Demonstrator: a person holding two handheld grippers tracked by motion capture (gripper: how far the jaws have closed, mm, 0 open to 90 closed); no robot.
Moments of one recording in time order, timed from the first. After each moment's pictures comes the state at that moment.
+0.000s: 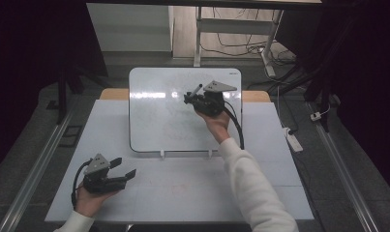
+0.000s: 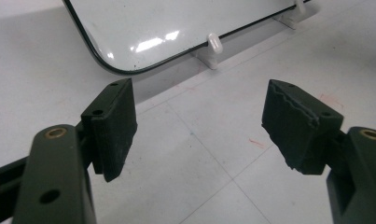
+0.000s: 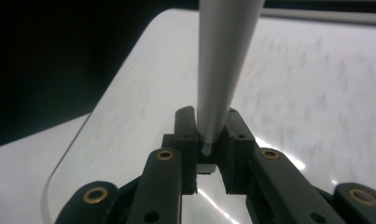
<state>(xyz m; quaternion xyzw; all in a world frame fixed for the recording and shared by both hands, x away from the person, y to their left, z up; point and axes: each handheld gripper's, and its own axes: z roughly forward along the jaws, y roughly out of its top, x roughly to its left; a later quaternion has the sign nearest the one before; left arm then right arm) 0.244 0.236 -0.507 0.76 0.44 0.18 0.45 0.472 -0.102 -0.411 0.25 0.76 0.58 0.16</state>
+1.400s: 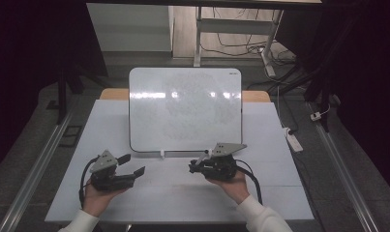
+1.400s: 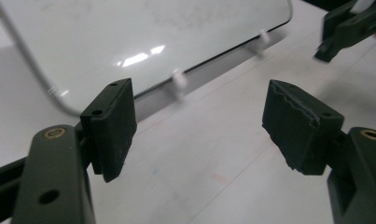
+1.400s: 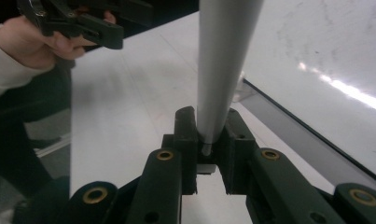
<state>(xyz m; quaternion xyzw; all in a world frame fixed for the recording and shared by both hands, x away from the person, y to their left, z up) 0.252 0.203 -0.481 0.76 0.40 0.17 0.48 0.324 -0.143 -0.475 0.20 0.83 0.52 0.01</state>
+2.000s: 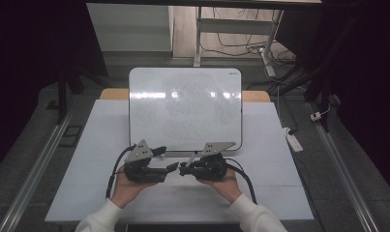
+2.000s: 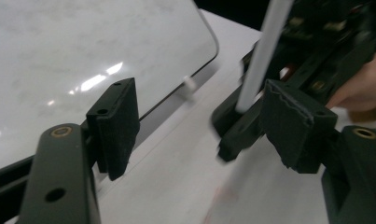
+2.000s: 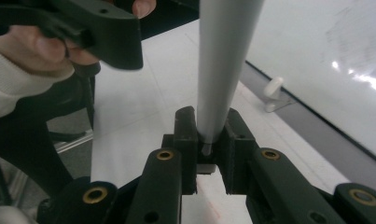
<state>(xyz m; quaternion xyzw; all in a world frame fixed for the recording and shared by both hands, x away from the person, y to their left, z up) 0.270 0.121 -0.448 0.79 0.30 0.14 0.51 0.327 -0.117 -0.482 0.18 0.84 0.52 -0.04</state>
